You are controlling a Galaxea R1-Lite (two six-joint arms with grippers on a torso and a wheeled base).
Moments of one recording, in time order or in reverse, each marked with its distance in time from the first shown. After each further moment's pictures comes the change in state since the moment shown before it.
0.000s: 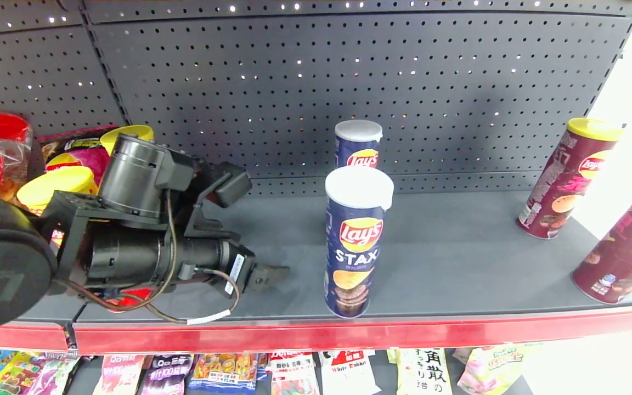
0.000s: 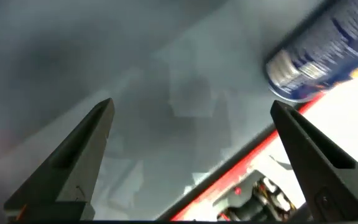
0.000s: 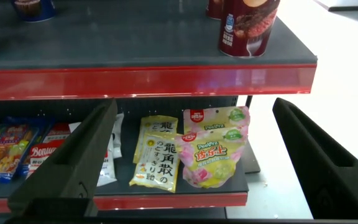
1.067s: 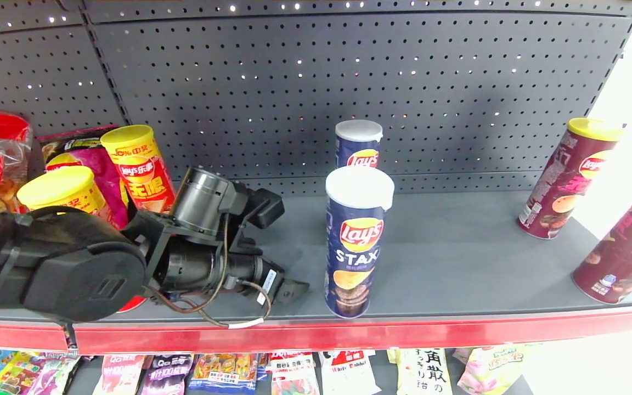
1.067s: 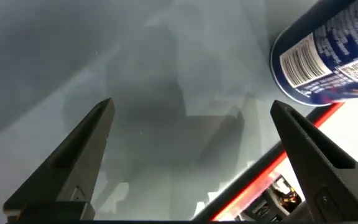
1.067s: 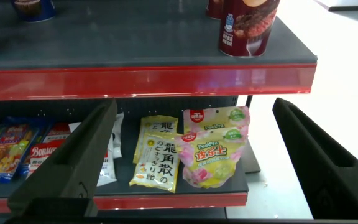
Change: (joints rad) left arm -0.029 0.164 -0.010 -0.080 0.006 0.004; right arm -0.001 0.000 0.000 0.000 0.000 0.000
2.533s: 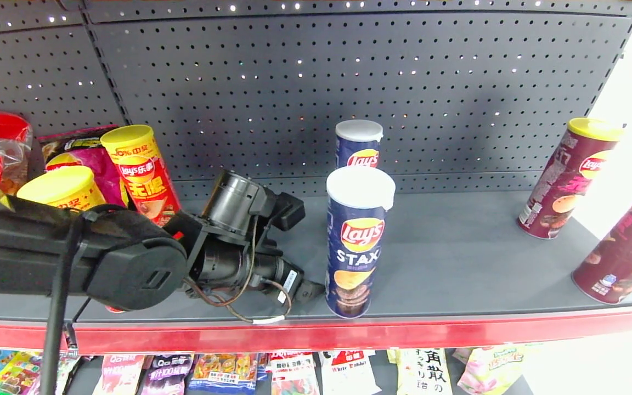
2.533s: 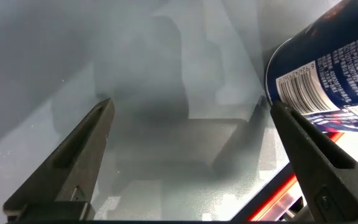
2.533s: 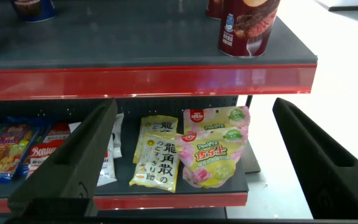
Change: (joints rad) left arm -0.032 0.095 -0.076 0.000 0.000 0.003; right arm 0.000 0.000 0.000 0.000 0.000 0.000
